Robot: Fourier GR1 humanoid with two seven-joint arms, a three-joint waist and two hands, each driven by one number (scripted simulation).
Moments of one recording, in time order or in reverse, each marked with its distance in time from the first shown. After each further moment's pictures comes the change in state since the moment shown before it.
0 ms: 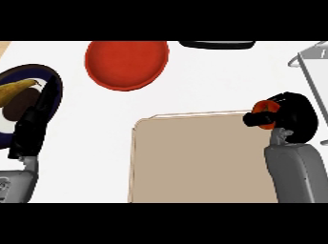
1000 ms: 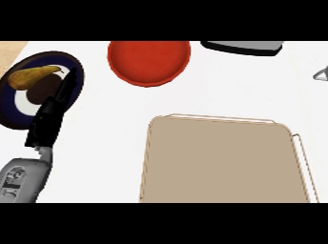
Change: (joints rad) left arm -0.084 -0.026 -0.064 0.012 -0.020 -0.034 0.017; right arm -0.614 -0.397 -0.399 0.475 0.634 -0.044 0.058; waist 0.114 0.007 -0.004
